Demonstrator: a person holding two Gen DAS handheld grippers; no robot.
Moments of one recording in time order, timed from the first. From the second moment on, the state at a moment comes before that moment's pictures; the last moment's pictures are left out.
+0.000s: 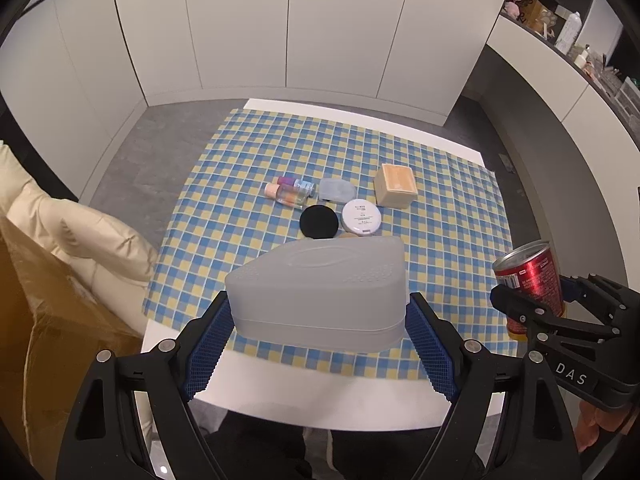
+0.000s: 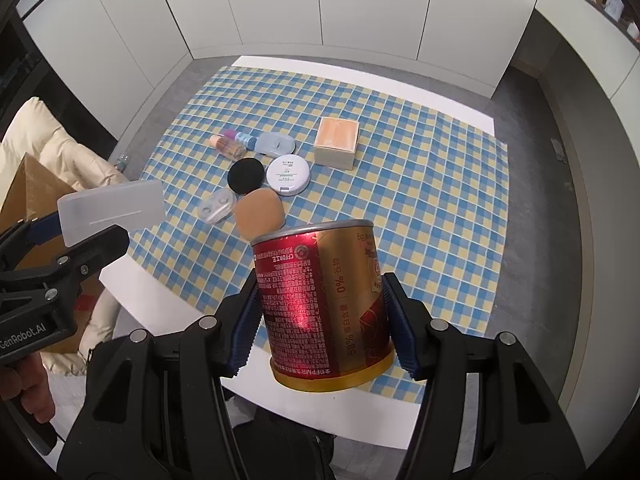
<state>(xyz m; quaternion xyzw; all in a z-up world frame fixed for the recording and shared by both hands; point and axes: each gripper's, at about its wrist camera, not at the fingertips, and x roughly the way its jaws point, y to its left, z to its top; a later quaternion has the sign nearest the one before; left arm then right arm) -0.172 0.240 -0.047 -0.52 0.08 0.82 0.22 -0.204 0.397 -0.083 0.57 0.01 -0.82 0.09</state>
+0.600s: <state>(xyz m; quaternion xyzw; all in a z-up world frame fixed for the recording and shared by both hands) -0.111 0.210 -0.004 -0.45 0.06 0.86 0.22 -0.148 0.390 -0.038 0.50 0.04 -0.86 0.10</state>
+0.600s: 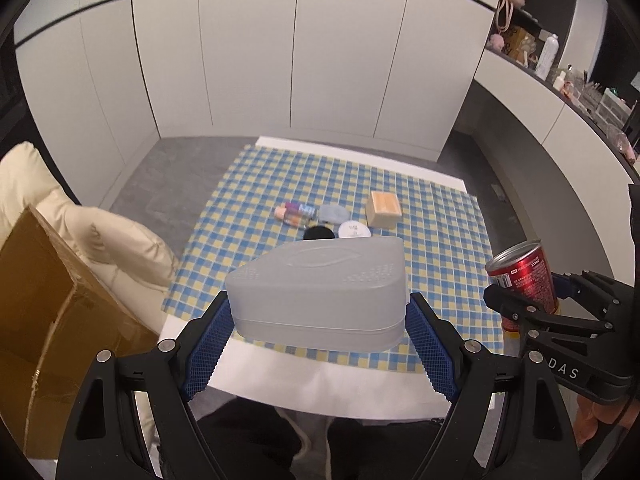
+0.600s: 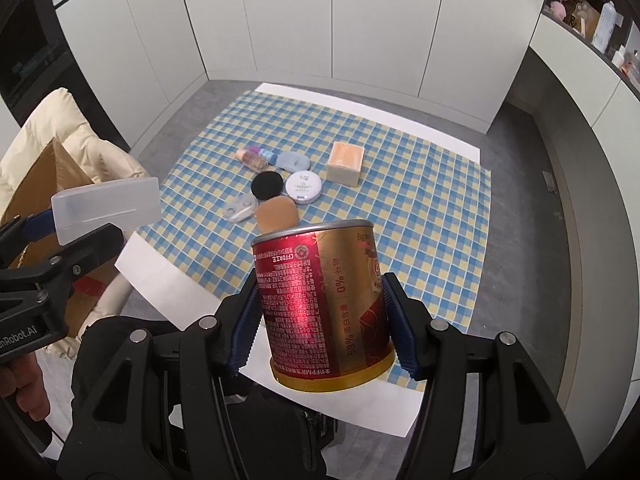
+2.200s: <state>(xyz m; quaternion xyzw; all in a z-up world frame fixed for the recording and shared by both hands) -0.145 0.124 -0.035 -0.44 0.03 0.88 0.15 -0.190 0.315 -0.048 0.49 0.03 -0.86 0.14</state>
